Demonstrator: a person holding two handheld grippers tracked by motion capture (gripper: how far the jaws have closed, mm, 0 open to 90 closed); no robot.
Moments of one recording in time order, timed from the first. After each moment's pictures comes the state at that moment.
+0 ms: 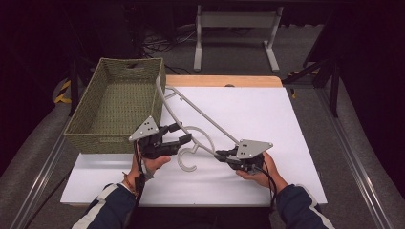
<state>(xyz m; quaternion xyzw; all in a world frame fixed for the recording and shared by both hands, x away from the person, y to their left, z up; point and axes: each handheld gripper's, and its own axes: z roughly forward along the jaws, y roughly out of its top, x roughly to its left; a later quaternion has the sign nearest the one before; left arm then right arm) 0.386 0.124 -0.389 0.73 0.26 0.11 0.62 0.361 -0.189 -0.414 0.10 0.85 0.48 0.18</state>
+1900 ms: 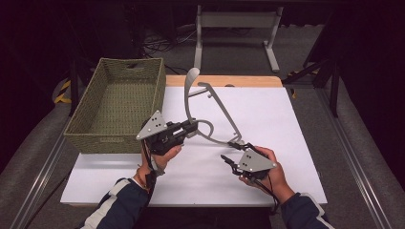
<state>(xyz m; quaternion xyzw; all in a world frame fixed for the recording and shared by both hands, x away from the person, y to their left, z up) 0.379 0.101 -0.352 0.71 0.21 0.17 0.65 0.328 -0.199 -0.406 0.12 0.82 0.43 0.35</state>
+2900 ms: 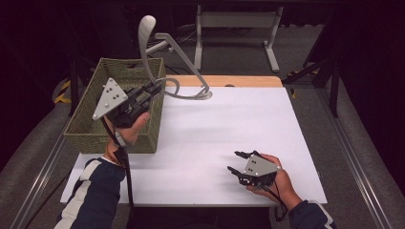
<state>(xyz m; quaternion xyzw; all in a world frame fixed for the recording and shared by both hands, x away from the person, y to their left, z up) 0.386 0.172 -0.267 0.66 0.22 0.33 0.64 0.323 -0.215 -0.428 0.14 0.86 0.40 0.30</state>
